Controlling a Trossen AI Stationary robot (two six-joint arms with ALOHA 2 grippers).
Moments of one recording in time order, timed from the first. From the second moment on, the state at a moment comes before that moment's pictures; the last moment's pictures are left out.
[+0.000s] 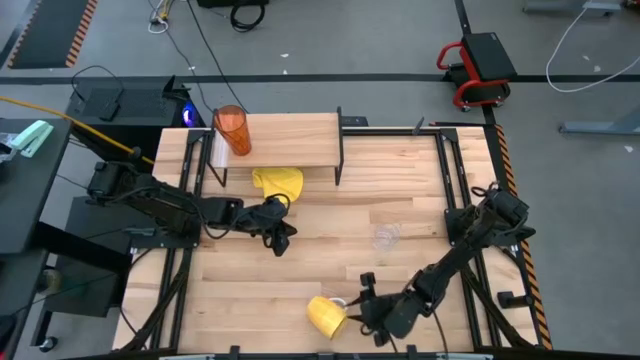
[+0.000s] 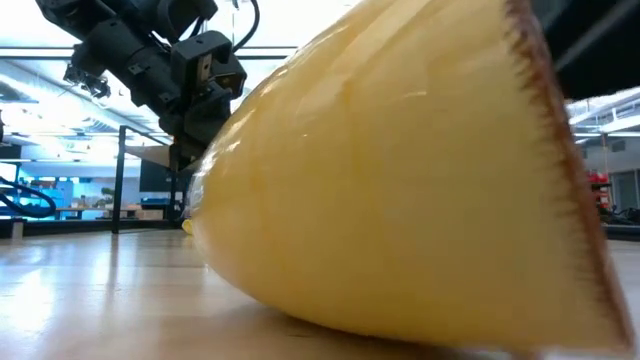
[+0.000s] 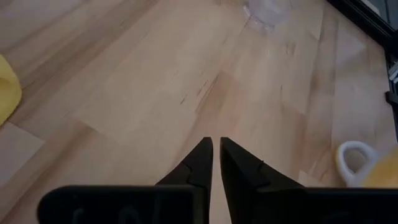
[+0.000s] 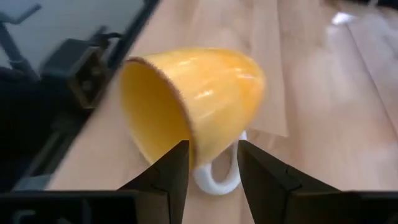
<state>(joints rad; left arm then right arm) -0.14 1.39 0.59 0.14 -0.16 -0.67 0.76 1.86 0.97 0.15 0.55 0.26</state>
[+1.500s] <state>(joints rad) -0.14 1.39 0.59 0.13 -0.20 -0.66 0.59 1.91 1.19 -0.04 0.47 -0.07</state>
